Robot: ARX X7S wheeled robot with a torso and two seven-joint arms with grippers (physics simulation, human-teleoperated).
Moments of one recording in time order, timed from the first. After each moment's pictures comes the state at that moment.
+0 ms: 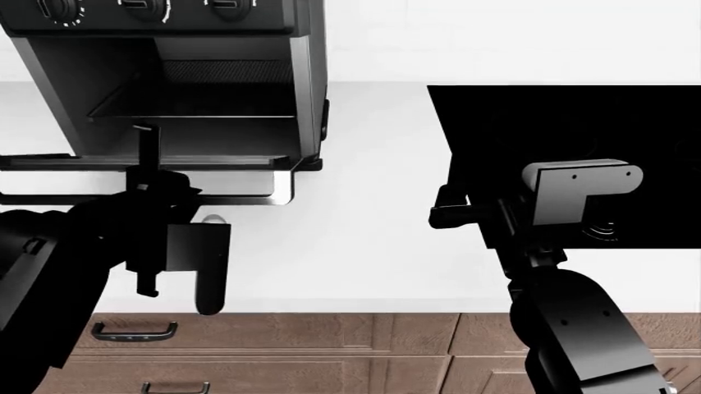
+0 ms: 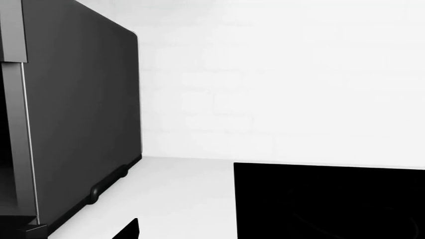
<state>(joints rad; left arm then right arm) -1.19 -0.98 1.19 0.46 0.41 -0.75 0.74 0.50 0.27 -0.11 -0.25 0.33 0.50 0.12</state>
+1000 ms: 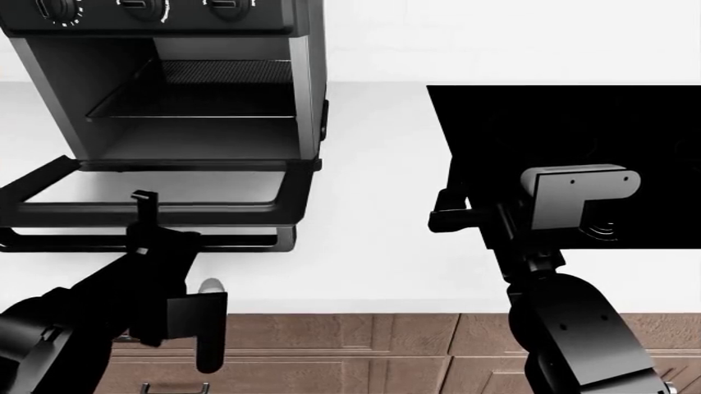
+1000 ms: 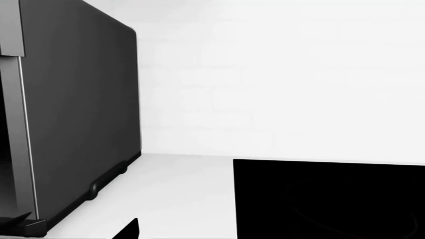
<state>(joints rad) -0.91 -1.06 1.20 0.56 0.48 -0.80 0.46 0.48 0.28 -0.13 -0.25 0.35 0.49 0.14</state>
